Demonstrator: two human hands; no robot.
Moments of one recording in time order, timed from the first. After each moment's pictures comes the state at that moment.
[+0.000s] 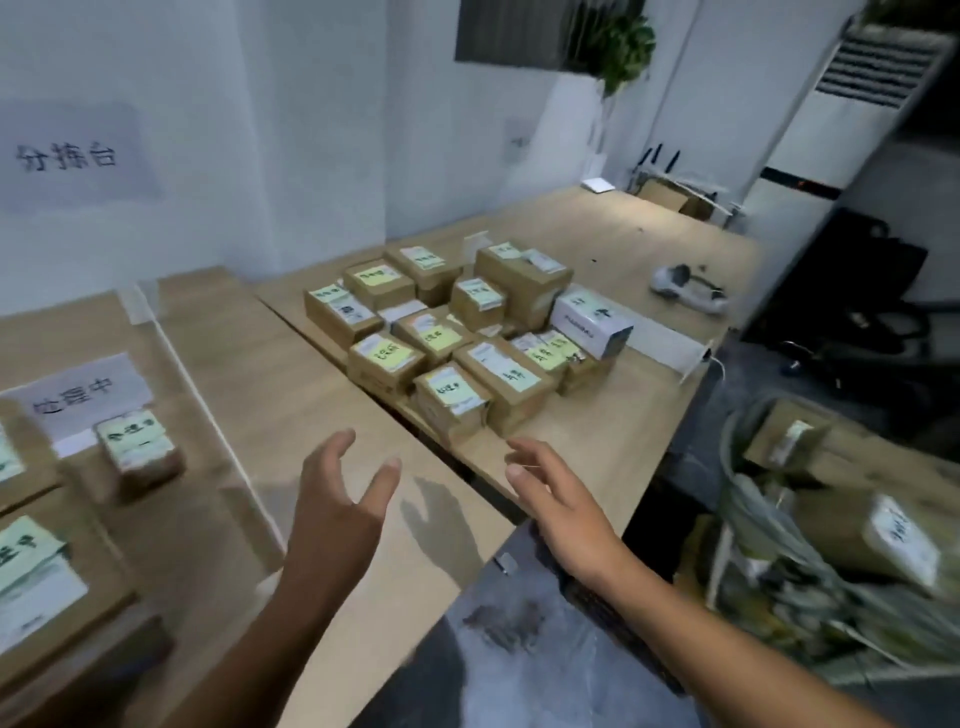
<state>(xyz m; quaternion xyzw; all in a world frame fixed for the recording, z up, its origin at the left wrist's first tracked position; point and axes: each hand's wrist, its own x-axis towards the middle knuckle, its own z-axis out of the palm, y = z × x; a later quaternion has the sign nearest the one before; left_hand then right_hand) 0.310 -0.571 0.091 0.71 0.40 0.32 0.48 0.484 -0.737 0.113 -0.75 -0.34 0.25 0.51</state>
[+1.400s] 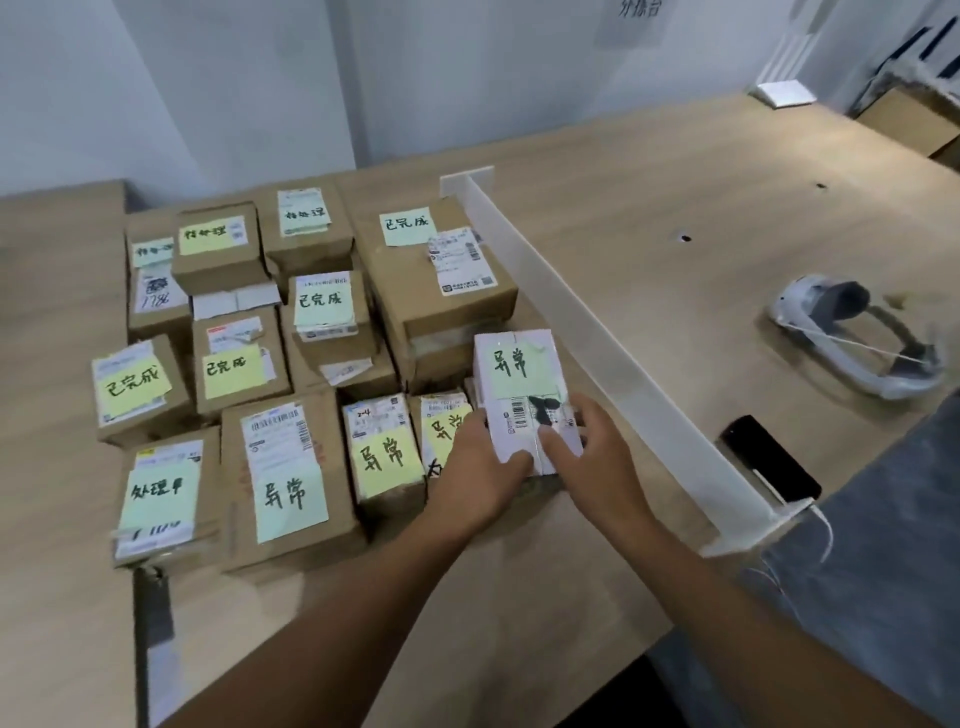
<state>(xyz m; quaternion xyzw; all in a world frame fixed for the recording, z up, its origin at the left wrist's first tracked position) 1.048 -0.545 -0.017 0.69 0.46 0.18 0.53 1.196 -0.613 -0.028 -0.79 -0.40 0.23 0.40</state>
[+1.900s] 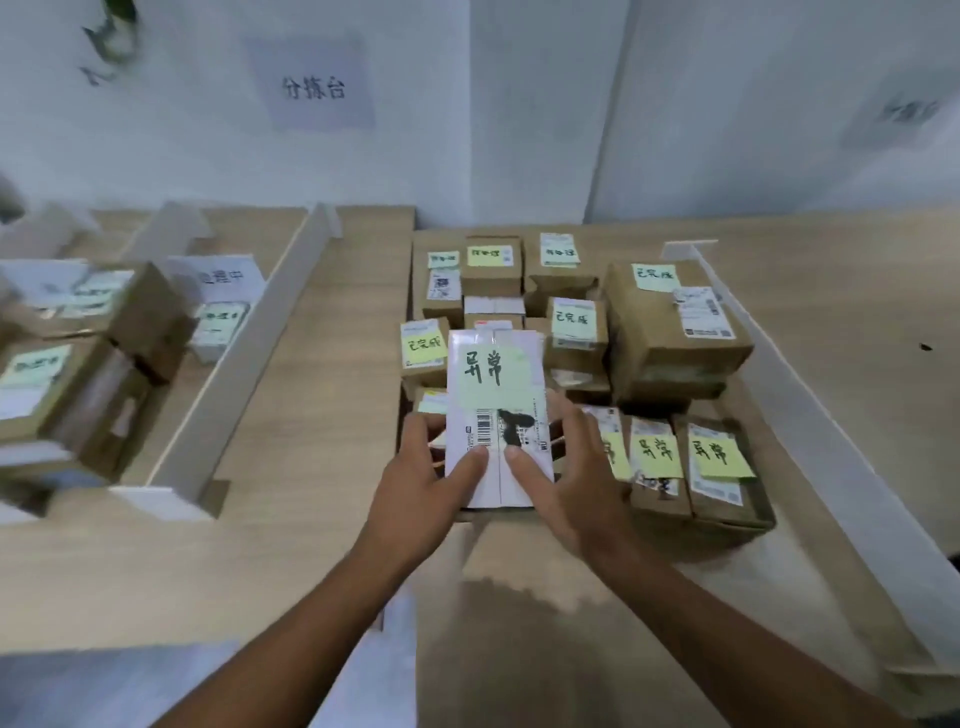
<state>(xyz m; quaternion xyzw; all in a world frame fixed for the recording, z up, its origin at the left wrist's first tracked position) 0.743 -0.606 0.074 0.57 0.58 0.38 0.44 0.930 -0.608 0.055 -0.58 -0.61 0.30 0.44</state>
